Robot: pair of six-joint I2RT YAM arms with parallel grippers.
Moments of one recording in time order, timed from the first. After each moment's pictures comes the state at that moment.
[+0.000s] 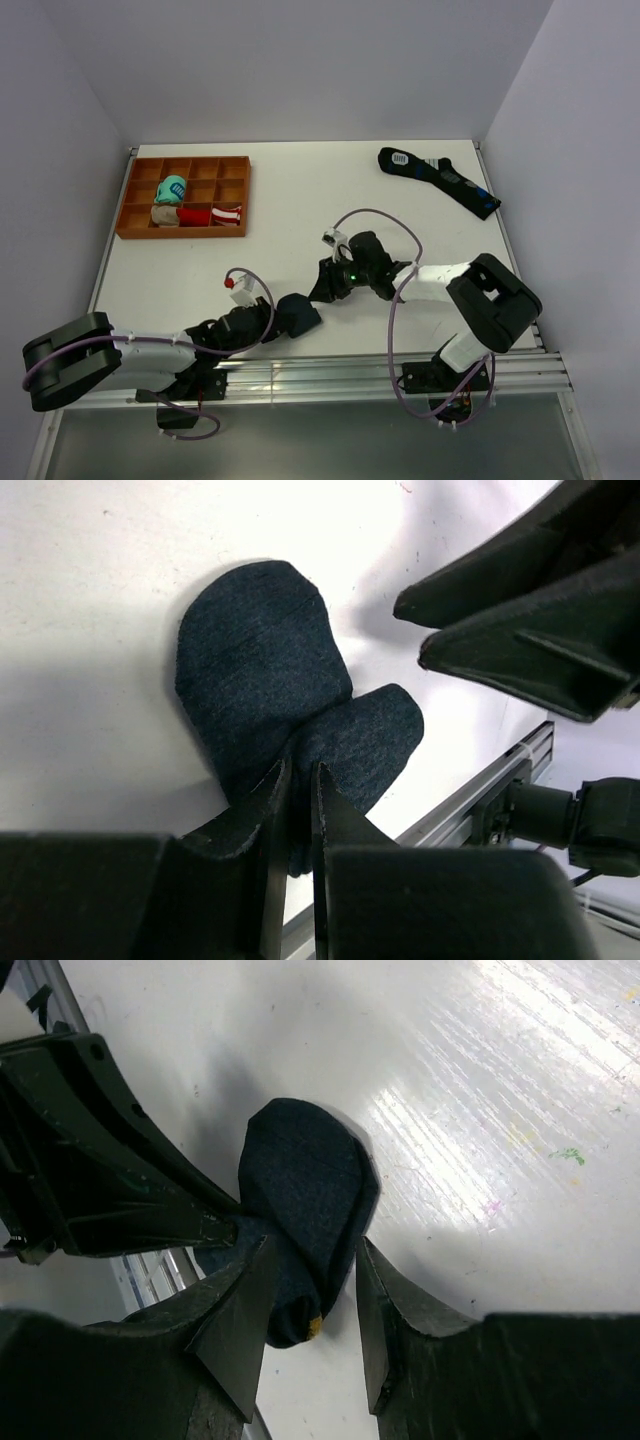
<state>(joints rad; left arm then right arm) -1.10 1.14 0.06 0.58 -0.28 -1.23 0.68 1.55 0.58 0.30 -0.56 0.44</state>
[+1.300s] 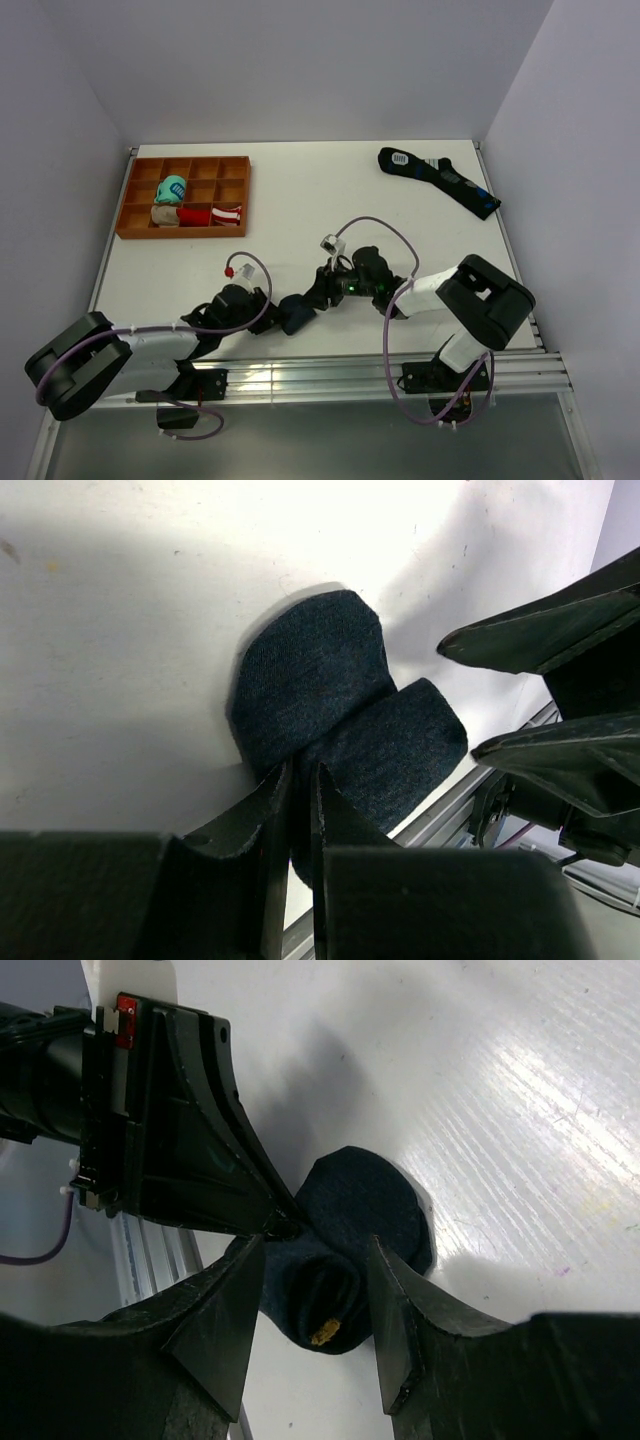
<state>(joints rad) -0.81 1.18 0.11 0.45 0.08 -1.14 0.76 1.57 0.43 0.75 -0.53 0.50</state>
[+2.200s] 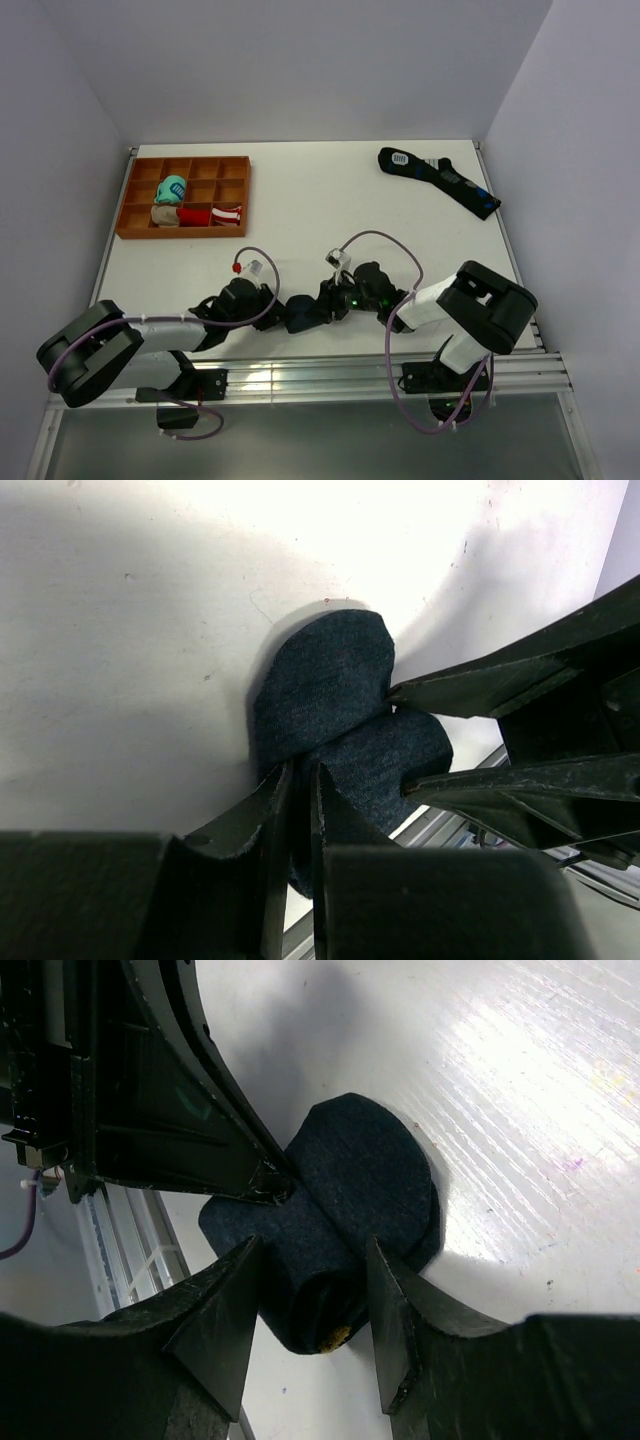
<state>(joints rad) -0.81 1.27 0.19 0.43 0.12 -1.12 0.83 1.55 0.32 0.78 -0.40 0.53</state>
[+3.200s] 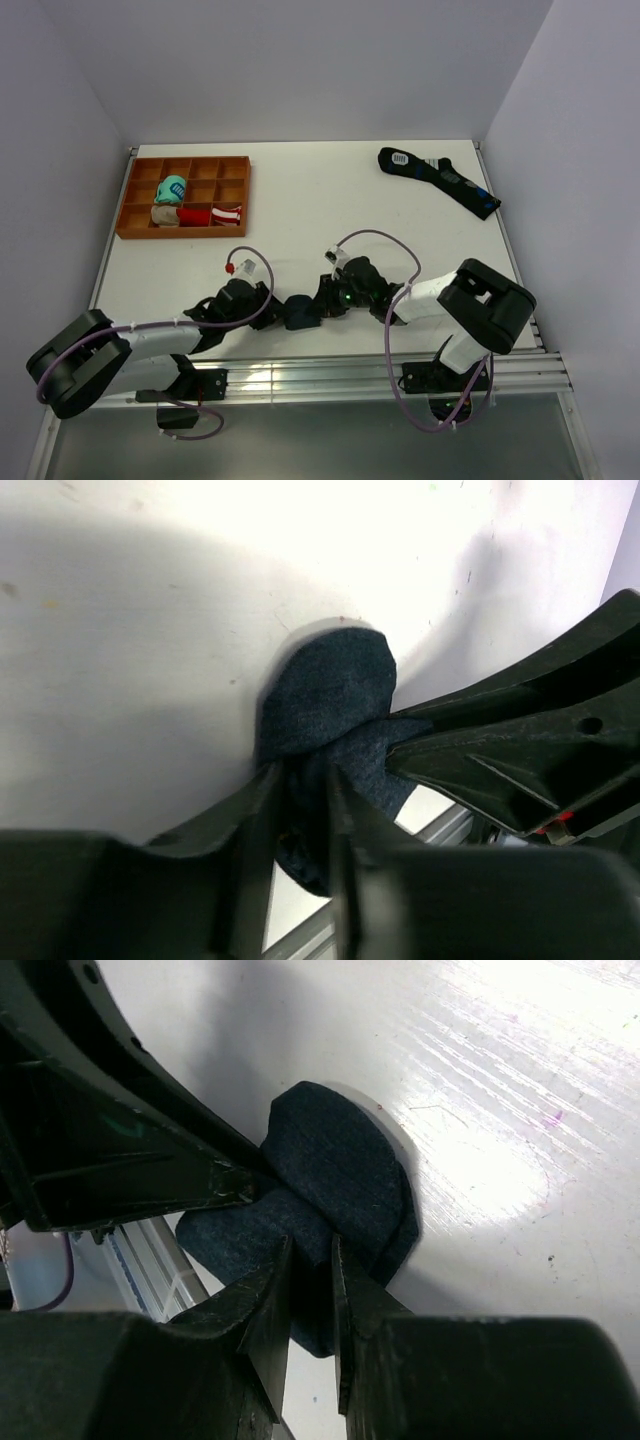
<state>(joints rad) -0.81 1.21 0.19 0.37 0.06 -1.15 0.84 1.56 0.39 0.59 -0.33 0.70</state>
